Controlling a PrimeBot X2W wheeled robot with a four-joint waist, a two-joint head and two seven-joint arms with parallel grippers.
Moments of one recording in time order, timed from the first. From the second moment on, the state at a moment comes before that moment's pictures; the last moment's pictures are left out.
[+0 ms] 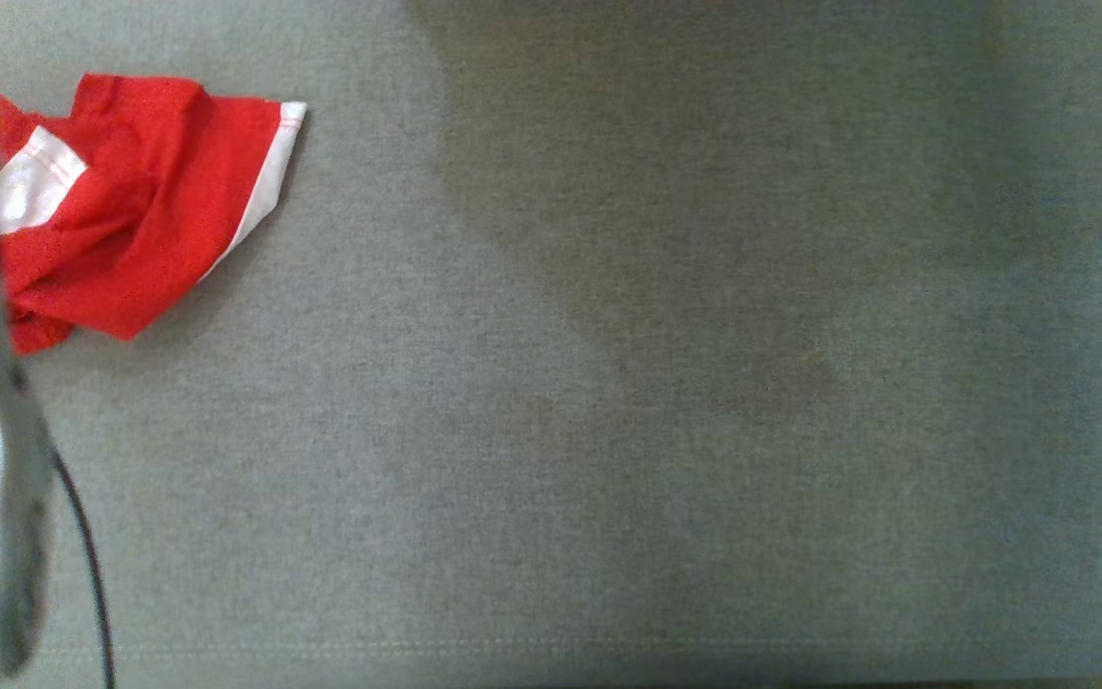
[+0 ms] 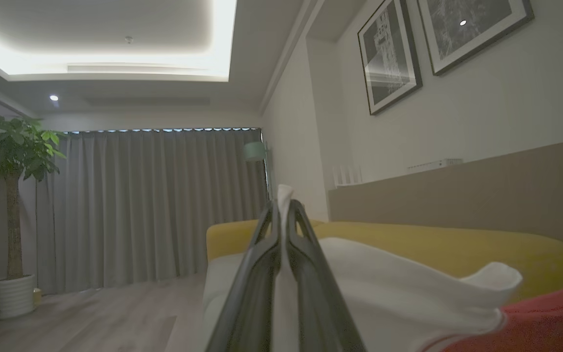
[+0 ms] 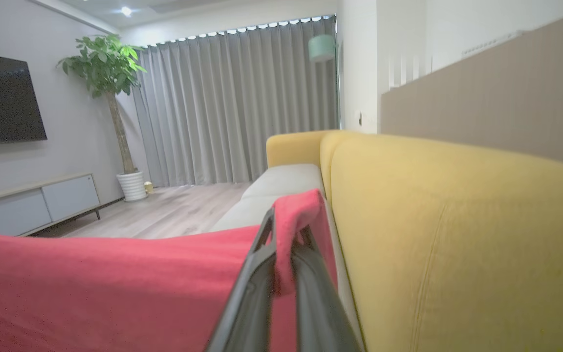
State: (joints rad) left arm -1.32 0.22 -0.21 0.48 -0.28 -0.12 -0.26; right arm -1.35 -0.25 0.10 0.75 0.31 0.13 0.02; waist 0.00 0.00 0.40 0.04
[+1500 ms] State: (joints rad) left arm -0.38 0.64 -0.91 0.13 -1.01 -0.13 0.08; right arm -0.55 -0.51 0.65 0.74 0.77 0.13 0.49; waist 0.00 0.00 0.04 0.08
